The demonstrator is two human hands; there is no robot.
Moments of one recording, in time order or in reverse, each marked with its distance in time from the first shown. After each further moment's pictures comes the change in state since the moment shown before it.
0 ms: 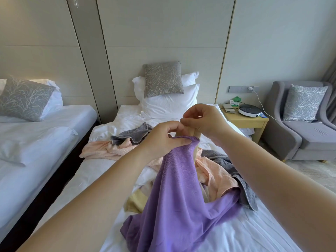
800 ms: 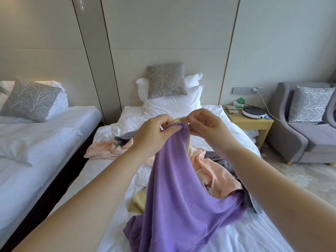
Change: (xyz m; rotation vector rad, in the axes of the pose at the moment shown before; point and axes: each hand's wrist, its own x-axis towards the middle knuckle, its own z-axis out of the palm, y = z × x) left_hand -0.003 -0.002 -0.023 0.322 0.260 0.024; right_hand -0.017 0.016 0.006 0.439 -0.177 -0.129
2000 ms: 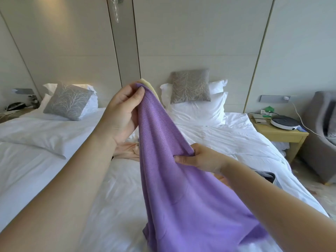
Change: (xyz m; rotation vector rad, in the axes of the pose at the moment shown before) left_hand -0.012 0.016 -0.131 -0.896 0.089 0.041; right_hand 0.005 0.028 0.067 -0.299 -0.560 0.238
